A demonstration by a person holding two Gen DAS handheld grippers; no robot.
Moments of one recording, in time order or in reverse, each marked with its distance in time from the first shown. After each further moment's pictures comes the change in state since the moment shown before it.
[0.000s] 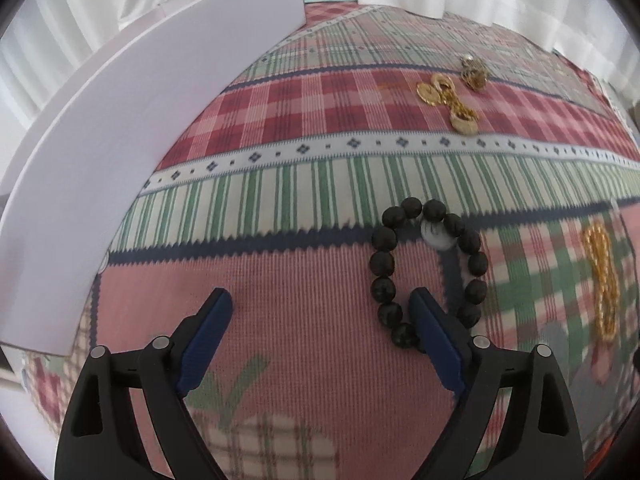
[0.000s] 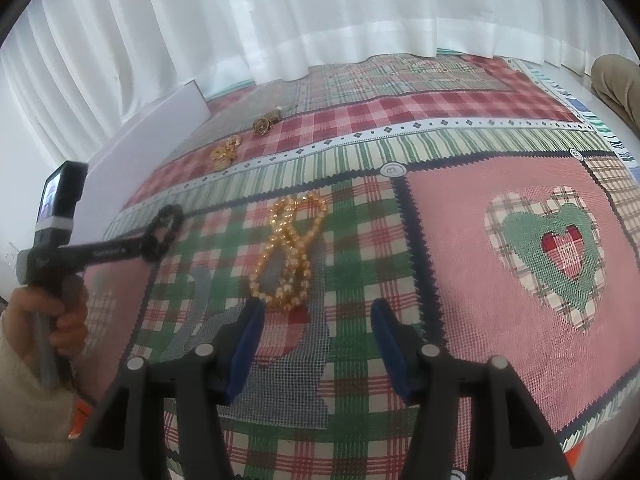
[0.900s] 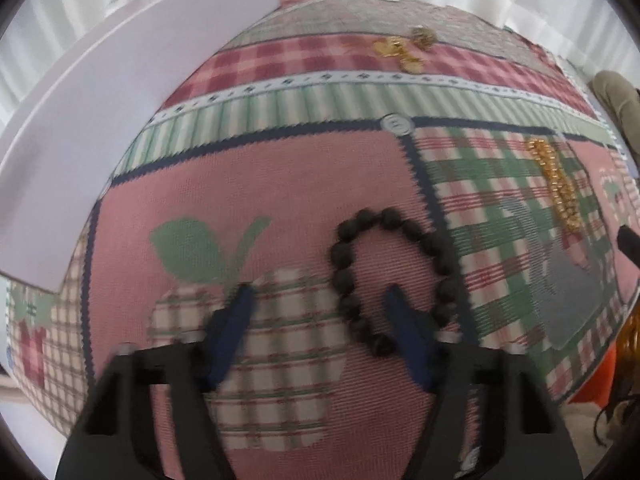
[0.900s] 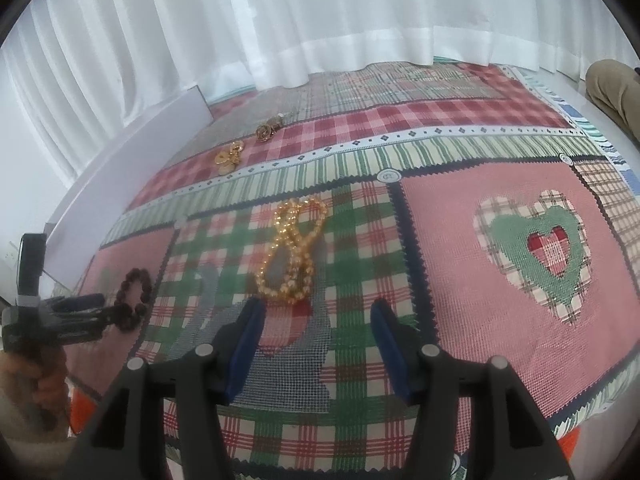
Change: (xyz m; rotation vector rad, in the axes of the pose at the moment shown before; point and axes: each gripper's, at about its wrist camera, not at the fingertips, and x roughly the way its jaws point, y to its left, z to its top) left arm -0.034 0.009 -0.065 0.070 0.020 -0.134; right arm -0.014 0.003 -0.002 -0.011 -0.012 -0.014
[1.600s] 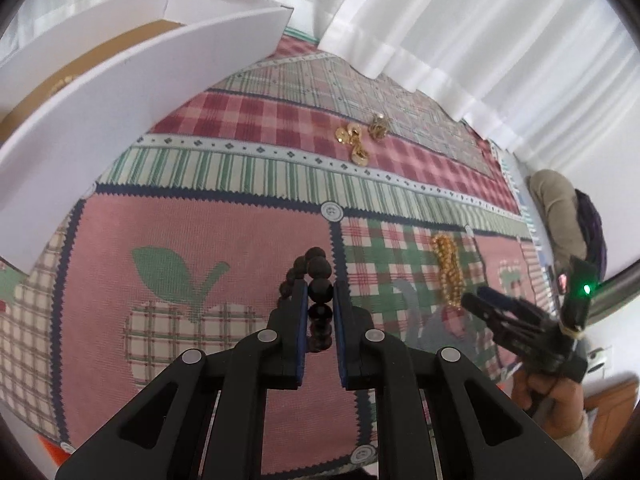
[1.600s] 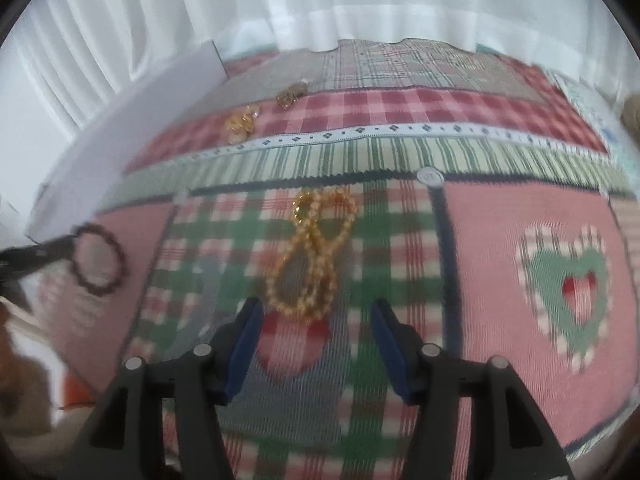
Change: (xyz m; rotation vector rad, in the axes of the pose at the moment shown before) left arm -0.057 0.043 0.018 -0.238 -0.121 -0.325; right arm 0.049 0.029 0.032 -0.146 0.147 -0.010
